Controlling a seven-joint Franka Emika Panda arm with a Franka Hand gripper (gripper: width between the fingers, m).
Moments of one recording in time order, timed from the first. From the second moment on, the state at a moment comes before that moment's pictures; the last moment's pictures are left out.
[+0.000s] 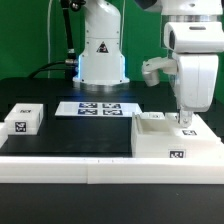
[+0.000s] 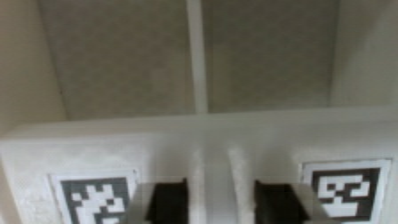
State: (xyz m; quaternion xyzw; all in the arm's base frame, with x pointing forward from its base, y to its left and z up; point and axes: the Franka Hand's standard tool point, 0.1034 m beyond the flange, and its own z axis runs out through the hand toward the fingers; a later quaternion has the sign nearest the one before) arm 0.571 0.103 0.057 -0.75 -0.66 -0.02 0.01
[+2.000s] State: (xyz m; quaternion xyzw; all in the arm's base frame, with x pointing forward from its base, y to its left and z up) arm 0.461 0.096 0.074 -0.77 -0.64 0.00 0.00
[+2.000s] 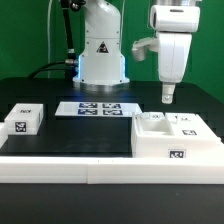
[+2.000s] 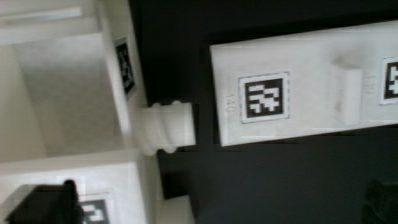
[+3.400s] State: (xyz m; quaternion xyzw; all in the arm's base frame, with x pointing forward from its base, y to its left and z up) arm 0.399 0.093 0.010 -0.77 -0.63 -0.01 0.04
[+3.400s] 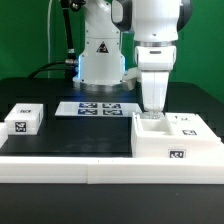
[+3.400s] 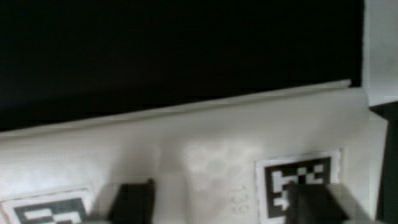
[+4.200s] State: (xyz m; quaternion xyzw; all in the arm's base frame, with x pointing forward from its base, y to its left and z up) arm 0.400 0.094 0.012 -0.77 -0.63 -0.01 0.04
